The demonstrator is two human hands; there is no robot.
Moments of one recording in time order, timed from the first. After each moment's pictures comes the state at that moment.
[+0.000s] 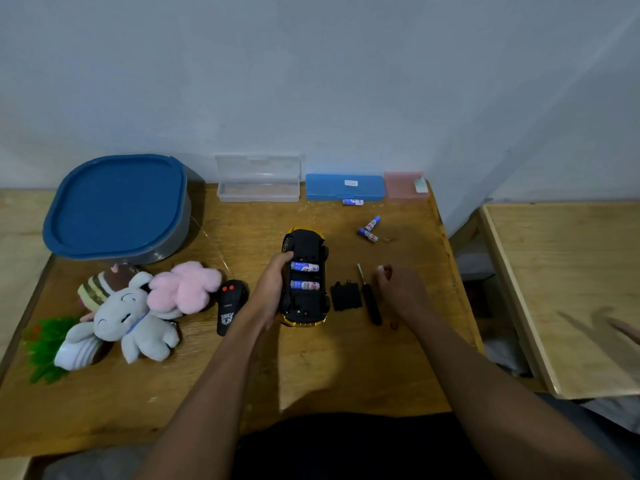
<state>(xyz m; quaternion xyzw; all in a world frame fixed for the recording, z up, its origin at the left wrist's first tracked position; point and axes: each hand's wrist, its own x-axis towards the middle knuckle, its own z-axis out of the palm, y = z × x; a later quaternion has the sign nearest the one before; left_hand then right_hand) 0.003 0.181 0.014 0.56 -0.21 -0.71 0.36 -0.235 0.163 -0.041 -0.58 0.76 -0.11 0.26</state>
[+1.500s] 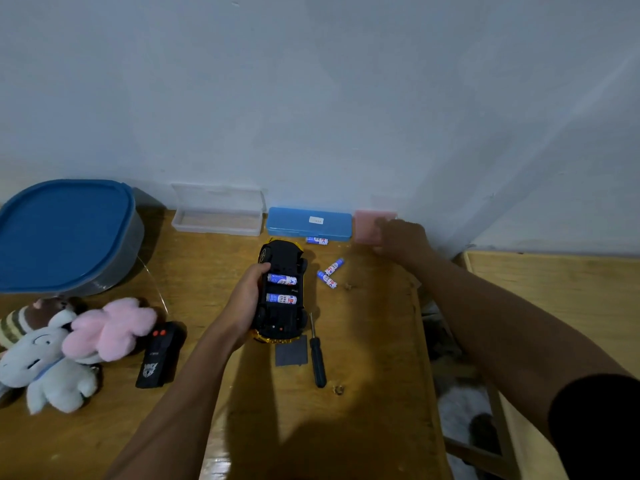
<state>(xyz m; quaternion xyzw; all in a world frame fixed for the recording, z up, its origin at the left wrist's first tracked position) -0.070 0.119 0.032 0.62 -0.19 -0.65 0.38 -0.338 -0.042 -0.020 -0.79 0.61 0.11 0.02</state>
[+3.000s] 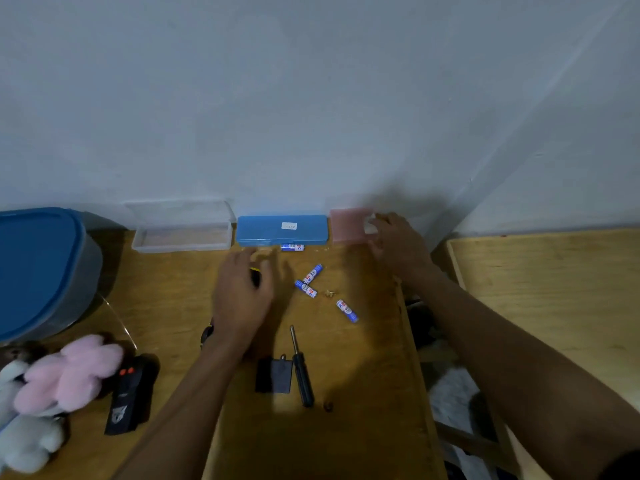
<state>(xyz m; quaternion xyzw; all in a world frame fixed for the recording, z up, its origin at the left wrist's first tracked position) -0.097 0.078 0.007 0.73 -0.59 -0.17 0.30 -0.372 -0.021 -0.028 -0.75 0.65 -0.07 0.10</state>
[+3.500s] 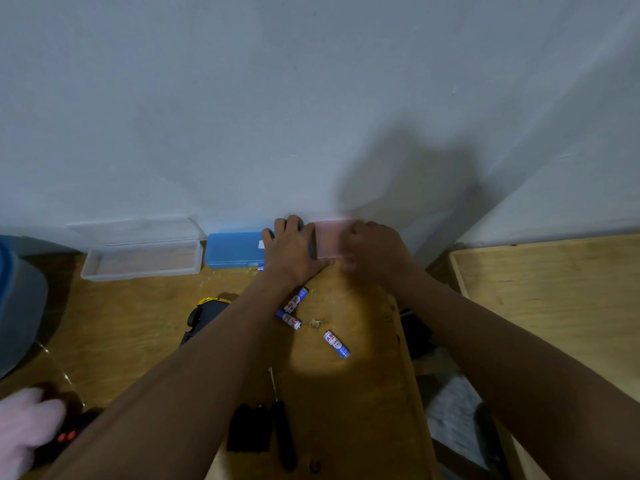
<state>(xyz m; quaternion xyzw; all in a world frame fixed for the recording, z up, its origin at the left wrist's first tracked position) -0.181 -0.066 -0.054 0.64 -0.76 -0.13 0.01 -0.357 -0.062 -0.040 -0.85 0.52 0.04 -0.02</state>
